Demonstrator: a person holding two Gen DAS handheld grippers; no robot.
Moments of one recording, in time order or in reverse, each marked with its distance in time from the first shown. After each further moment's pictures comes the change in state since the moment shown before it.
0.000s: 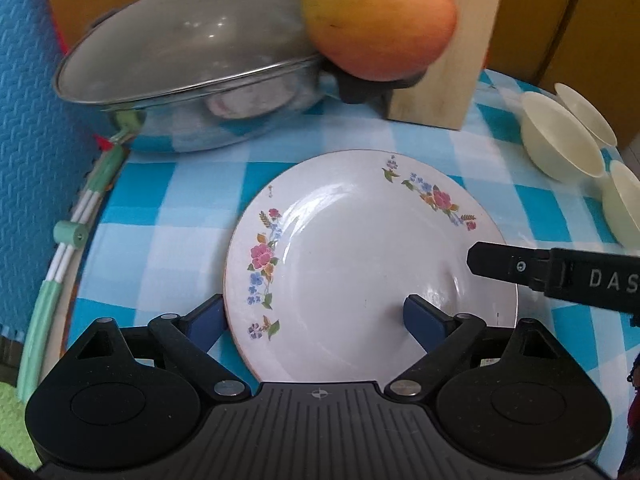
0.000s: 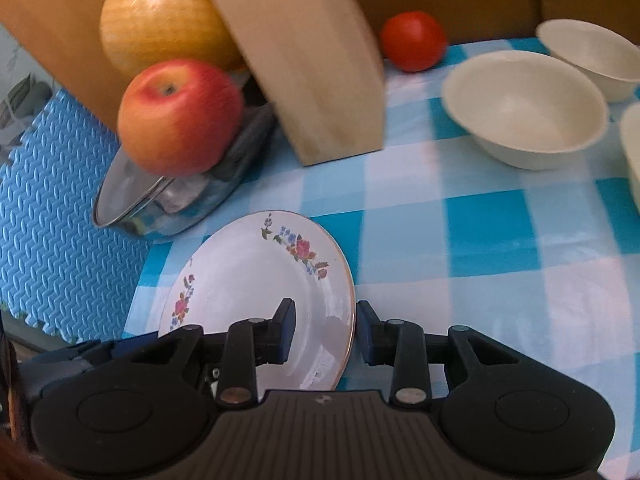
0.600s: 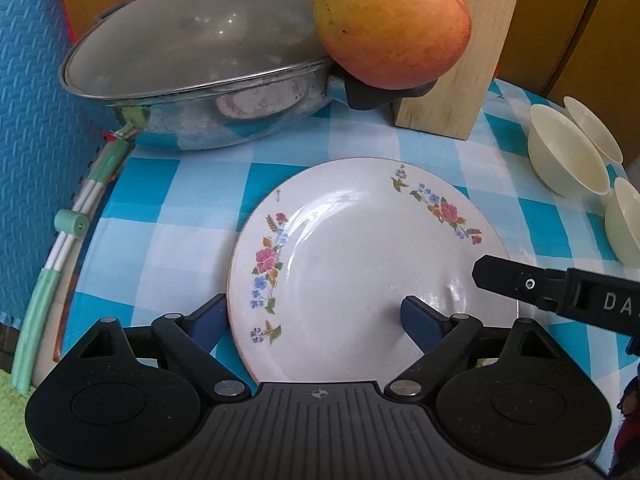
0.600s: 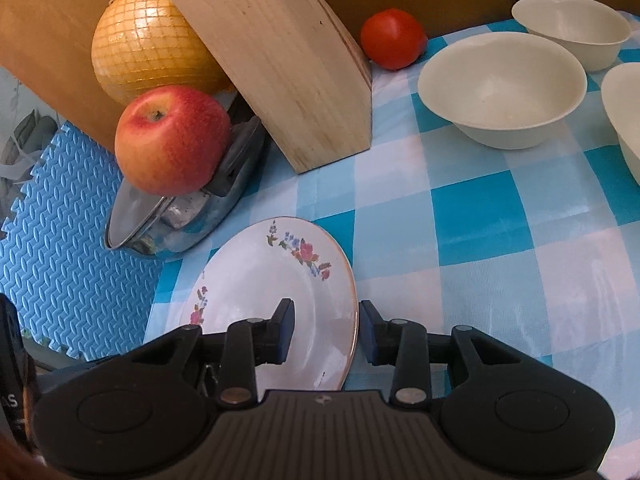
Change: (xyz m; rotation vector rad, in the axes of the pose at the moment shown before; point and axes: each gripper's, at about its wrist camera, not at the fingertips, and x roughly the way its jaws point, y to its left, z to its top) left arm -0.001 0.002 0.004 -0.051 0.005 0.004; right arm -0.002 -0.009 -0.007 0.053 -0.028 0.052
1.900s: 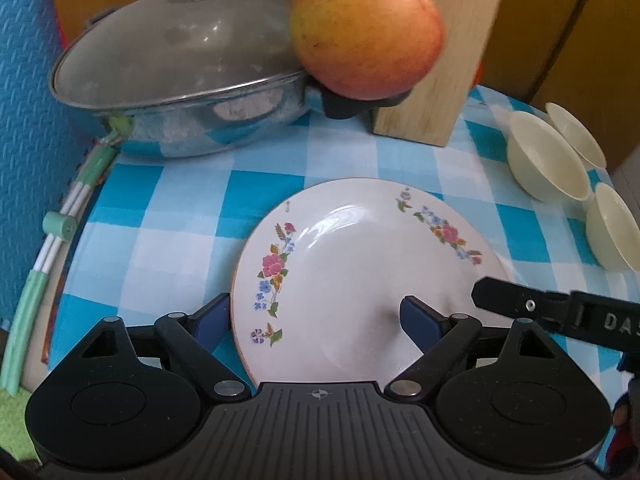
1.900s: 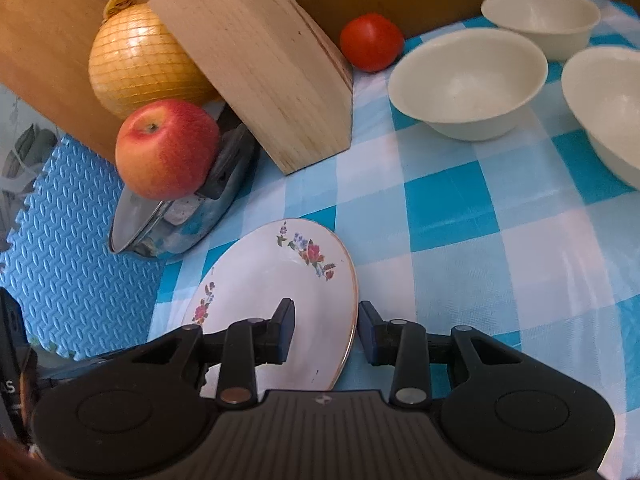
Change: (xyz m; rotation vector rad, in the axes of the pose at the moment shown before) left arm 0.003 0.010 -0.001 -0.011 -0.009 -0.048; right arm -0.014 -0.021 -0.006 0.087 0.014 0.045
